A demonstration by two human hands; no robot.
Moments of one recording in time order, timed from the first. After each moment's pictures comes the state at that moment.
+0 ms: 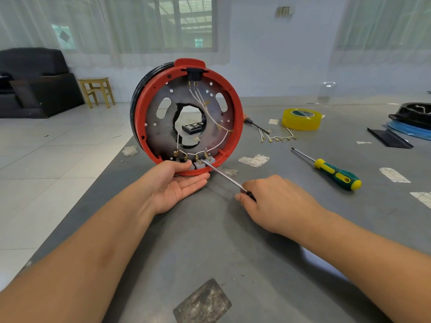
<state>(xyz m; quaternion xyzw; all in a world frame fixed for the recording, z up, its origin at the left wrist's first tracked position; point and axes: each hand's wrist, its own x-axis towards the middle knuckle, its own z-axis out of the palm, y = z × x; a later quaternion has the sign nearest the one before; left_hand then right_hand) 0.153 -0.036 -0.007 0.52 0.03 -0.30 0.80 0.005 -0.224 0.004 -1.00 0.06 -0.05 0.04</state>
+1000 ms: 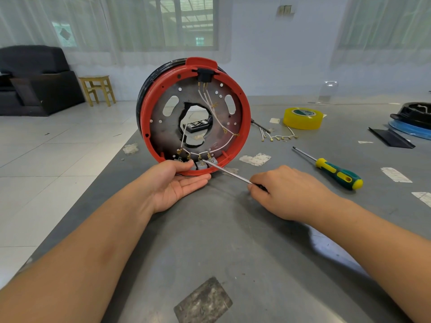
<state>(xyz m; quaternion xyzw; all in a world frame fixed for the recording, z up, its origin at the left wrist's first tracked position) 0.155 -0.034 -0.008 0.53 0.02 -0.31 0.79 0.014 -0.252 0.008 -1.00 0.02 -0.06 0.01</state>
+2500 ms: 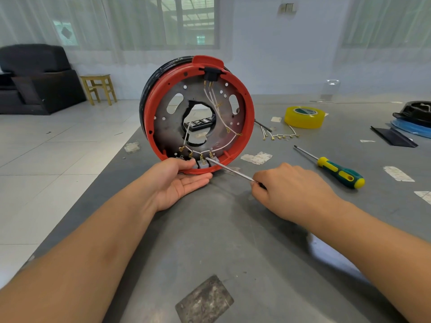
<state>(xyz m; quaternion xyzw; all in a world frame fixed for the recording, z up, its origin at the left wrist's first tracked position) 0.151 -0.036 -0.006 0.55 0.01 -0.29 0.78 0.007 -0.242 0.010 -0.99 0.06 -0.11 -0.06</state>
